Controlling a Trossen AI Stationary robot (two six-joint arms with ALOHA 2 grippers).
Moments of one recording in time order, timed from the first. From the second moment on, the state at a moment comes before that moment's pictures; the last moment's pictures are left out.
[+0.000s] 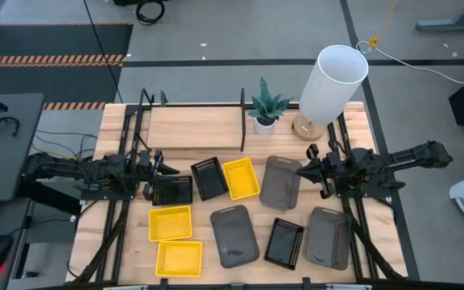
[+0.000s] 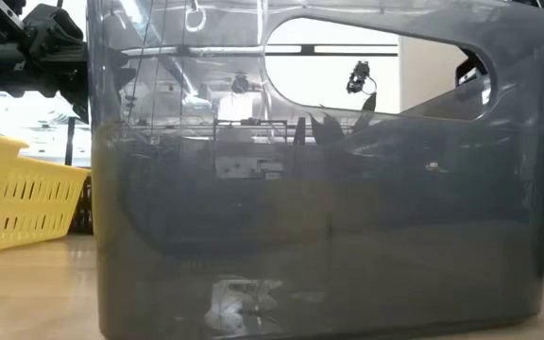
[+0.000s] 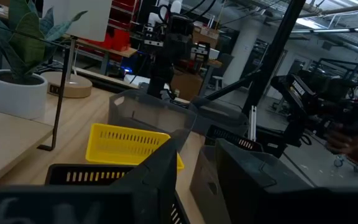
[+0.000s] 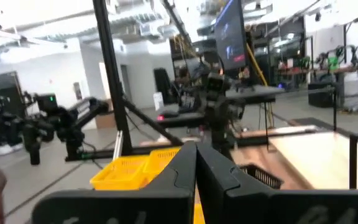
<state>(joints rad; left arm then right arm) -0.08 0.24 0.01 0.27 -0.05 -0.33 0.11 0.32 0.01 0.53 -0.01 0.13</state>
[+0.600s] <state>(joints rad) -0.08 0.24 0.01 0.27 -0.05 -0.33 0.12 0.40 0.06 0.43 -0.05 0.64</state>
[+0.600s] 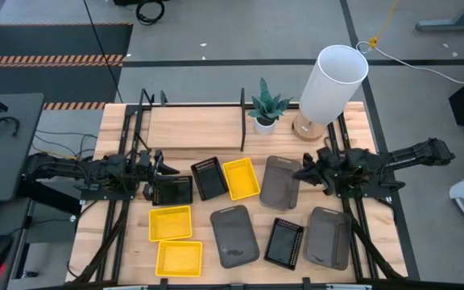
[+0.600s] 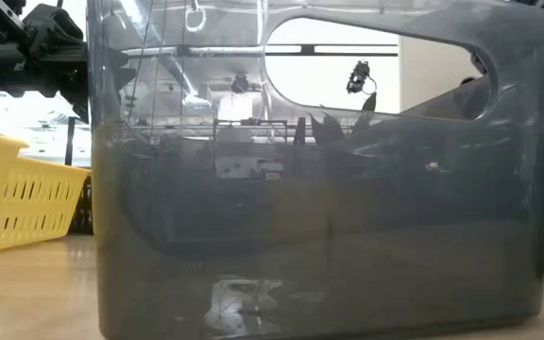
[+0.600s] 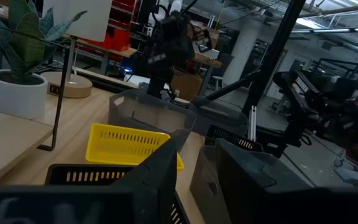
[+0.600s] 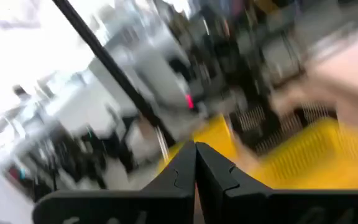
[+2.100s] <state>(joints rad) -0.08 0.24 0.01 0.27 -0.05 -0.33 0.44 1.24 0.79 -1.22 -0.26 0.72</state>
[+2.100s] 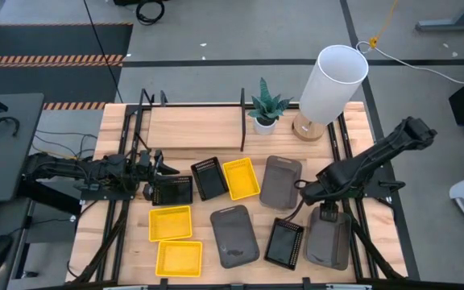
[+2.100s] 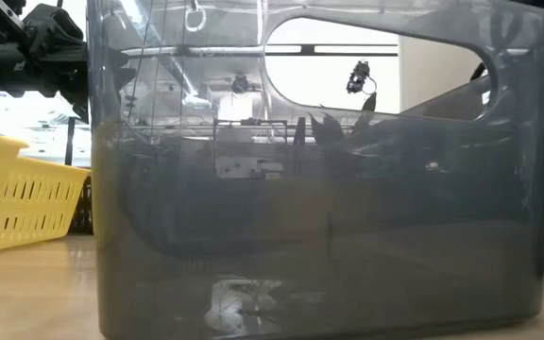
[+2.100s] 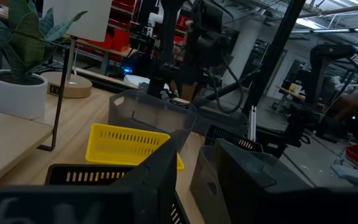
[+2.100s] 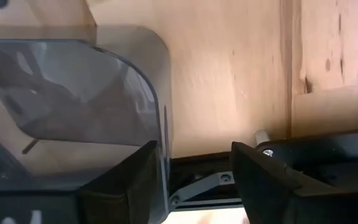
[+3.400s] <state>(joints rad) -0.08 0.24 0.01 0.27 -0.05 -0.33 0.44 1.45 0.79 -1.15 -0.39 0.70</state>
